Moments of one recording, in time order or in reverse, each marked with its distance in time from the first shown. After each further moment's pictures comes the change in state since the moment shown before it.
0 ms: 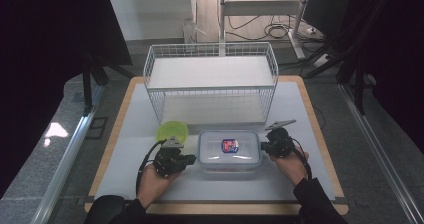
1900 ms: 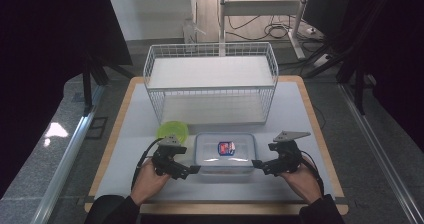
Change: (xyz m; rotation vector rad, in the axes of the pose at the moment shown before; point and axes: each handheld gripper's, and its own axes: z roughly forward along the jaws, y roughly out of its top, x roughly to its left) left arm 0.014 0.006 0.008 -0.026 -0.147 0.049; right arm 0.023 -0.025 -0.042 -0.151 0.148 -0.036
